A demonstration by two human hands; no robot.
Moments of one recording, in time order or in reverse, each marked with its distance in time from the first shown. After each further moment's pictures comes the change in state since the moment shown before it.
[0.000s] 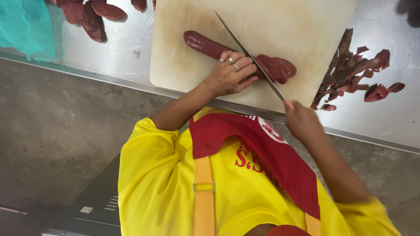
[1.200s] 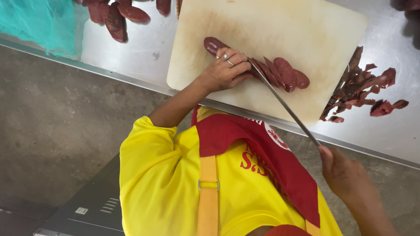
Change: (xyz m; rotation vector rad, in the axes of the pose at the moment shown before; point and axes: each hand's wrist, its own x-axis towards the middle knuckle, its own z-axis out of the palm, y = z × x) left_hand -0.024 -0.045 -0.040 0.017 -0.027 -0.012; right_hand -0.096 -0.040 -0.088 -0.306 -0.249 0.342
